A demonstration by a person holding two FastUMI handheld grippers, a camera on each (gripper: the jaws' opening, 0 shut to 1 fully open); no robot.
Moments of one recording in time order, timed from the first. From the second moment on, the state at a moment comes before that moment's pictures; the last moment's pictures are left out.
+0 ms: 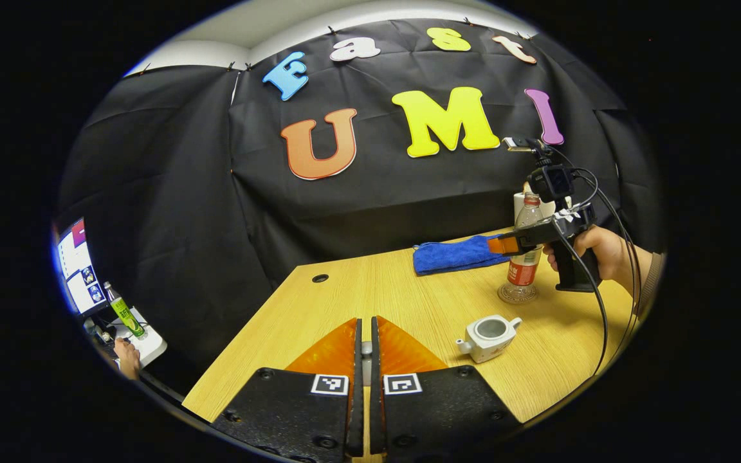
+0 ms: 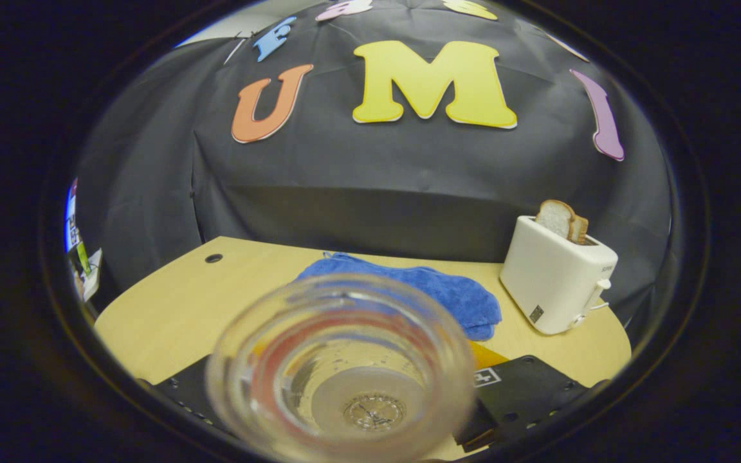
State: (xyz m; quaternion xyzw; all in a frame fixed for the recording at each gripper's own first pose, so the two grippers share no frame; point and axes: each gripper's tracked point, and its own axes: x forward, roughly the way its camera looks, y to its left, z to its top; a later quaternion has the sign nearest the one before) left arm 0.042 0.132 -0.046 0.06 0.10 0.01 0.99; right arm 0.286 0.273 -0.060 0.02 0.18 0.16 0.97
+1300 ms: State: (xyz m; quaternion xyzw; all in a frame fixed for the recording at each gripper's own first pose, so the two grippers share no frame) left arm 0.063 0.068 -0.036 -0.09 0.07 -0.11 0.99; right arm 0.134 0.191 0.007 0.01 0.02 0.18 0.98
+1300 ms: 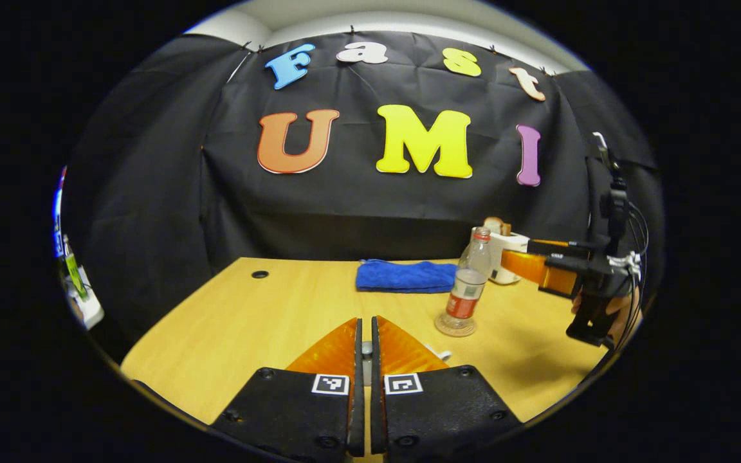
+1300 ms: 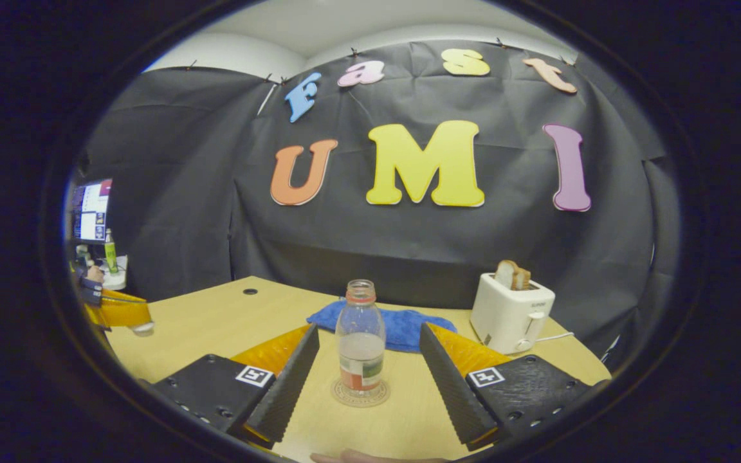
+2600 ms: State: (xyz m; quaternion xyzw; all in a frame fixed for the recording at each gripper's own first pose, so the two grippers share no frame) left arm 0.115 -0.002 -0.113 -0.06 0.10 -0.12 0.99; right arm 0.044 0.111 -0.050 0.01 -0.02 0.16 0.99
